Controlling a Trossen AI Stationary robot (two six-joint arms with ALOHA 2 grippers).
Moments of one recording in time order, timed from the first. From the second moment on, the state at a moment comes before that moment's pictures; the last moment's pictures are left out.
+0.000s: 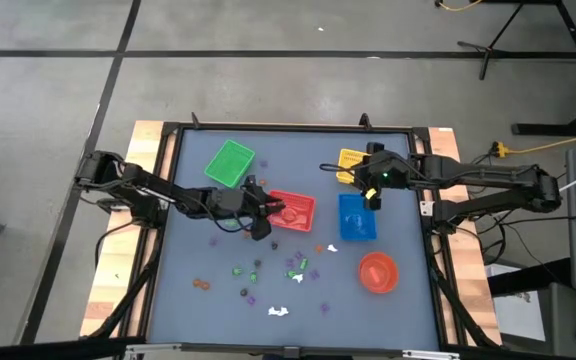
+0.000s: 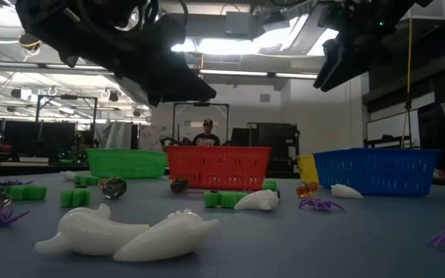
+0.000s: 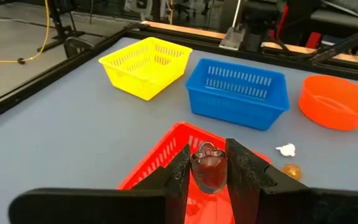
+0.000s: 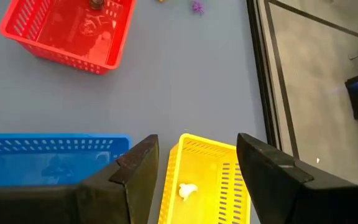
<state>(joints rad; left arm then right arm) -0.06 1.49 0.58 0.59 -0.35 -0.21 -0.14 1.08 0.91 -0.65 0.25 -0.37</state>
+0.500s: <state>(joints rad) -0.03 1.49 0.58 0.59 -0.35 -0.20 -0.14 1.08 0.91 -0.65 0.21 -0.27</state>
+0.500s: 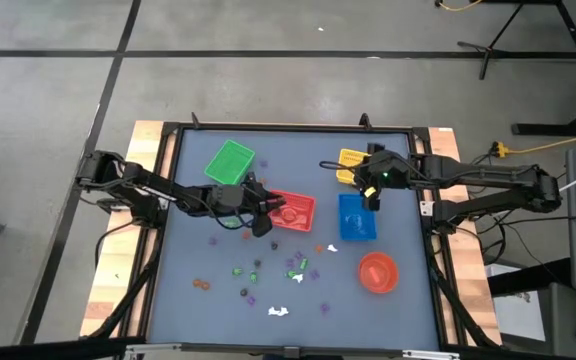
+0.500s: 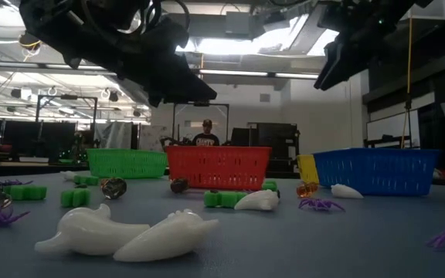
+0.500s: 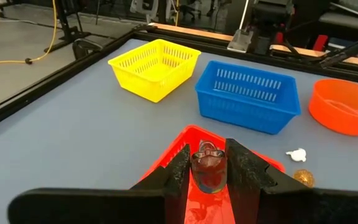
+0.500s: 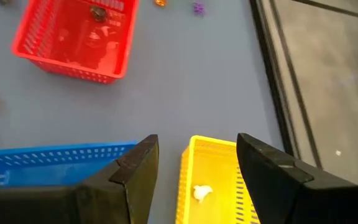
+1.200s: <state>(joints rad) -0.03 1.49 0.58 0.59 -0.35 -0.20 -0.14 1.08 0.91 -0.53 -0.35 -0.10</state>
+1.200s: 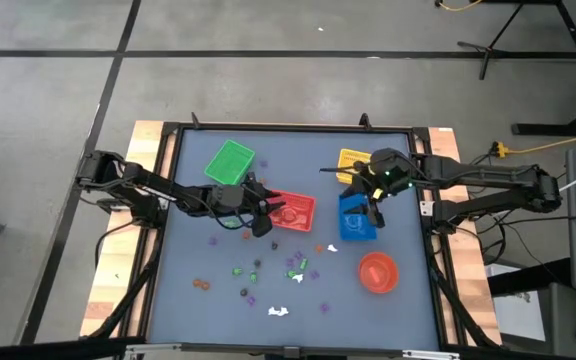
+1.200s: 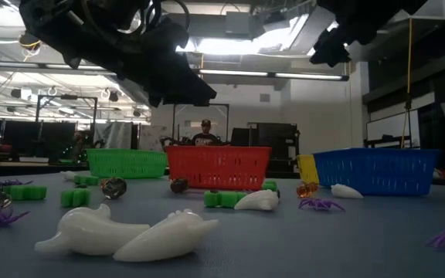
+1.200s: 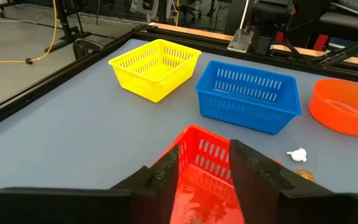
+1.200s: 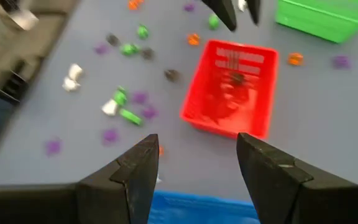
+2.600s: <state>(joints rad) -0.08 1.49 0.58 0.58 -0.35 -0.21 0.41 1.53 0.91 -0.45 0.07 0.37</state>
